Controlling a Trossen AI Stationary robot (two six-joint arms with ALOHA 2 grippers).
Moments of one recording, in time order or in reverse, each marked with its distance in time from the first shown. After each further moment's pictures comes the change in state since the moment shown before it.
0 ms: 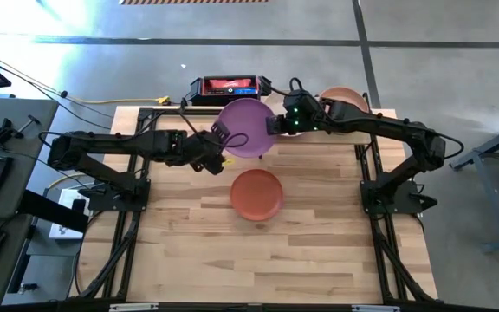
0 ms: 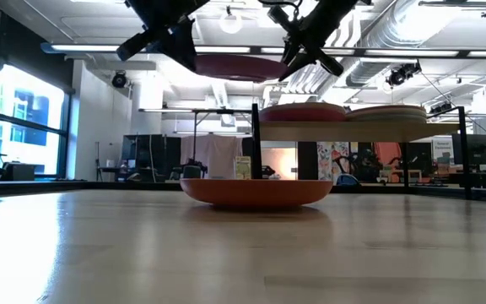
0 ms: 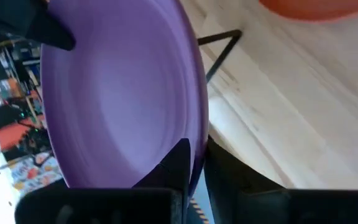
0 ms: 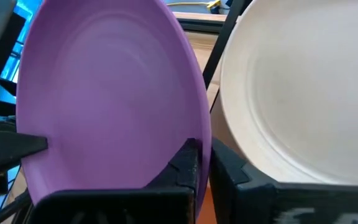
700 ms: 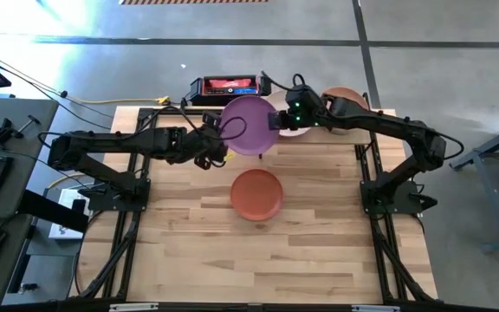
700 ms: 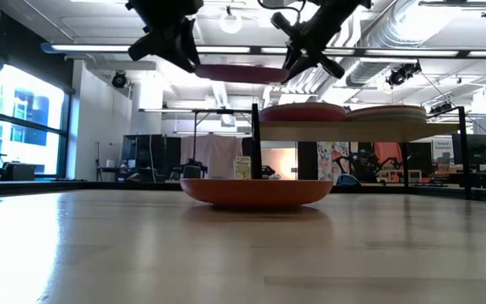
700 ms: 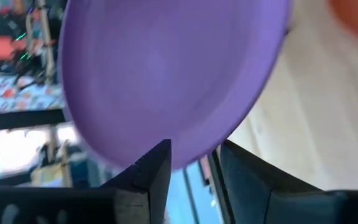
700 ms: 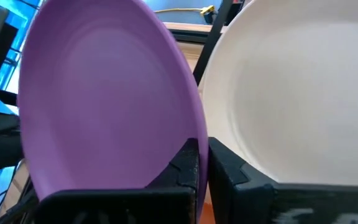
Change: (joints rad) left arm 0.026 -0.001 0.000 0.025 -0.095 -0.337; right arm -0.058 0.000 0.000 0.000 -0.005 -0.024
